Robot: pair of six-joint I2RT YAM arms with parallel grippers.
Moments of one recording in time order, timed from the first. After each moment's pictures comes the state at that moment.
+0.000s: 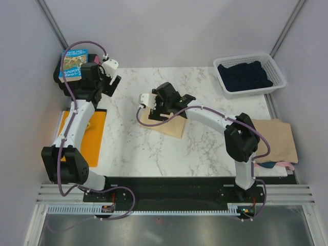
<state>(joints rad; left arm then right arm) -0.04 1.48 1.36 -0.34 -0.06 0.57 0.77 1.98 1.64 -0.39 -0.03 -0.78</state>
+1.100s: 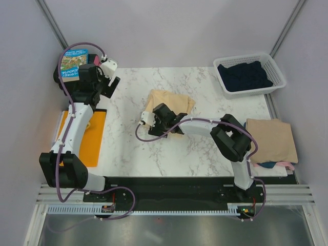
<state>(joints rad) -0.04 1.40 1.33 -0.37 -0.06 0.57 0.85 2.02 1.35 -0.17 0.05 -0.63</state>
